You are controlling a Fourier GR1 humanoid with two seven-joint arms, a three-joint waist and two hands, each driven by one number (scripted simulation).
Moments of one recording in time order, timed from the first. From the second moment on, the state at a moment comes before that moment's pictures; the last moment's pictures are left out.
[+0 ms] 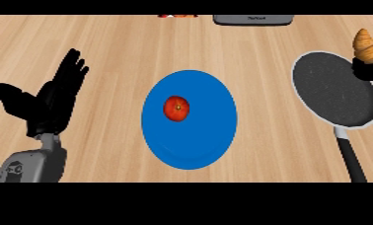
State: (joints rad) left arm -0.17 0.17 0.10 -1.59 0.11 0.06 0.25; right arm -0.46 -0.41 -0.33 -1.43 1.05 0.01 0.29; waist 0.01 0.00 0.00
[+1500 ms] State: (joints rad) left arm -0.16 0.16 0.11 -1.59 0.10 0.05 0.23; right arm -0.61 -0.54 -0.71 -0.56 0.60 -0.17 -0.28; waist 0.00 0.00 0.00
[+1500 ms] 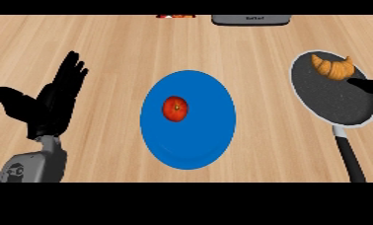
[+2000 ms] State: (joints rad) left arm -0.14 0.16 0.12 -1.61 0.09 0.06 0.25; right arm -0.37 -0.63 -0.91 -0.68 0.28 0.24 -0.42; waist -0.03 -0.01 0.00
